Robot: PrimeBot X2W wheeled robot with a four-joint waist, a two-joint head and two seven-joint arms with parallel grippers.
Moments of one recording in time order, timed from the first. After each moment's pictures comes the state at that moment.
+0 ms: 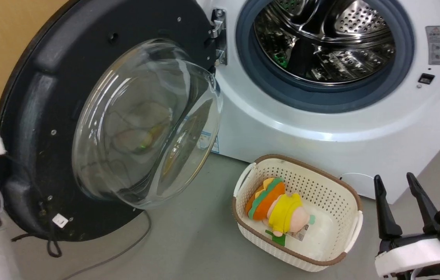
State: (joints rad) left arm -0.47 0.19 0.36 -0.07 -0.41 -0.06 -0.09; right arm 0.00 -0.05 -0.10 -0.02 0.10 0.13 -0.14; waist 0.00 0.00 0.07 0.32
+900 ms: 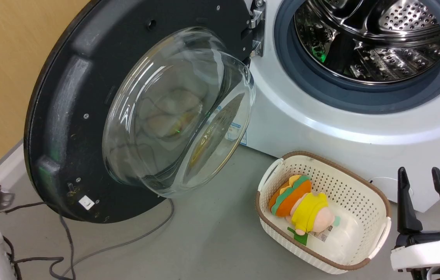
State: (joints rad) left arm -0.47 0.20 0.54 0.36 -0.92 -0.09 0.28; right arm -0.01 -0.05 -0.16 -0.03 0.14 0.13 -0.20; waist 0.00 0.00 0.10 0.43
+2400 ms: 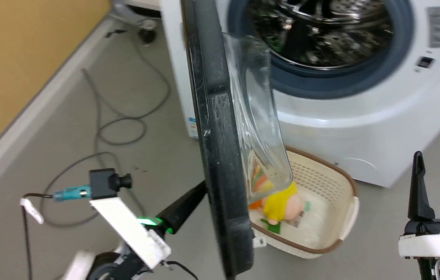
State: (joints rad) left arm -0.15 0.26 -0.30 -0.17 -1.36 -0.13 0.42; right arm -0.06 -0.05 -0.18 -0.04 0.17 0.13 -0.26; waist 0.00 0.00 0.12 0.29
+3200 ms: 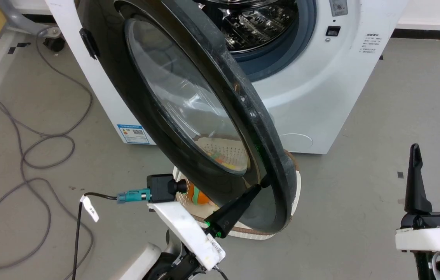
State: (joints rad) left arm -0.34 0.27 -0.68 0.05 -1.38 -0.13 0.10; right arm -0.08 -0.05 -0.16 -0.04 0.20 0.13 -0.26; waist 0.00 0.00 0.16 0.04
